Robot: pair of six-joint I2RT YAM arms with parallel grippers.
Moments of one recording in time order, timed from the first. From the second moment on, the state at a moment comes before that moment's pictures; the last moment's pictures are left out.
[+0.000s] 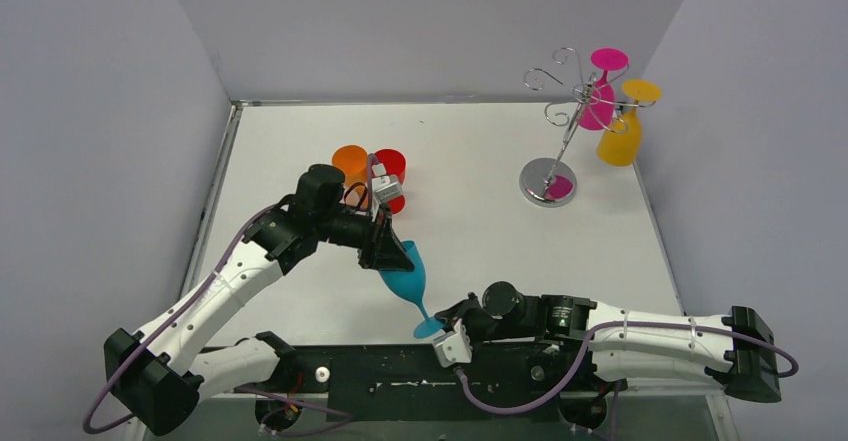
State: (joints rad) left arm -0.62 1.10 0.99 -0.48 0.92 -0.20; right arm 1.29 0.86 0.49 -0.19 -0.19 -0.91
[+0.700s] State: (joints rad) left arm -0.66 1.09 1.00 -0.55 0.87 -0.13; right arm 1.30 0.87 0.46 -0.11 -0.15 -0.82
